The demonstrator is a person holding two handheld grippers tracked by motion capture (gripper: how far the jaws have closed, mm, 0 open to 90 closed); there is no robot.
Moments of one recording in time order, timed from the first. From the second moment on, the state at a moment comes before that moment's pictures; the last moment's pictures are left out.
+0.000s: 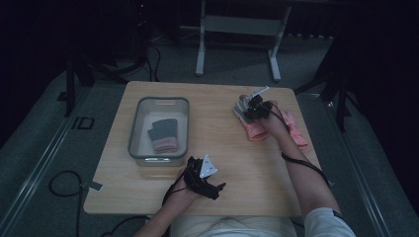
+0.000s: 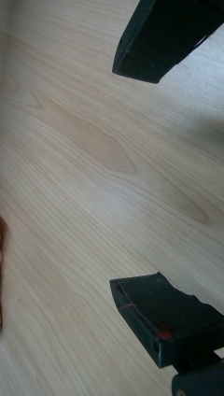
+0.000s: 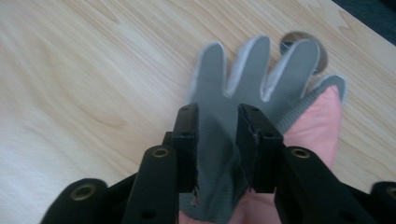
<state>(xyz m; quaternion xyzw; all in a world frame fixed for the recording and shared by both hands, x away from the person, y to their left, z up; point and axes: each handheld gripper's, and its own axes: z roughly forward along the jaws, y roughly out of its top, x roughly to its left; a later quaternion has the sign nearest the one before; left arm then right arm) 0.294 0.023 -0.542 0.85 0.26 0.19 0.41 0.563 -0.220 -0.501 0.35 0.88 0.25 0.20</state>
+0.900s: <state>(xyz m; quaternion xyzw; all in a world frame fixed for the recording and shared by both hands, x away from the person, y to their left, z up) 0.283 0.025 -0.551 0.84 0.27 0.20 0.42 0.517 -0.230 -0.465 0.44 0.81 0.35 0.18</state>
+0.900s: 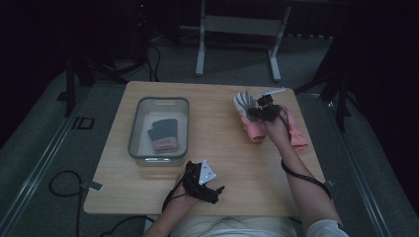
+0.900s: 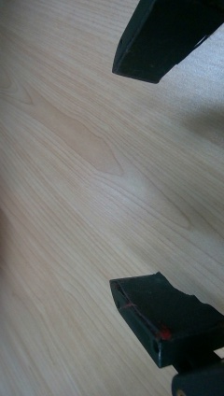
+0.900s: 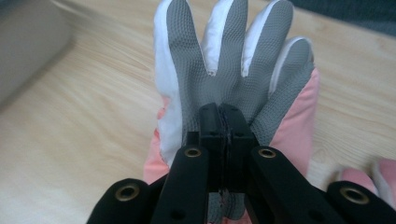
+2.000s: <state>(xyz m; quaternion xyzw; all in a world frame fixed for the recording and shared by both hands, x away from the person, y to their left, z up) 0.280 0.026 -0.560 0.85 0.25 0.19 0.43 0.390 -0.191 -0.508 0.55 0.74 0.37 0.13</state>
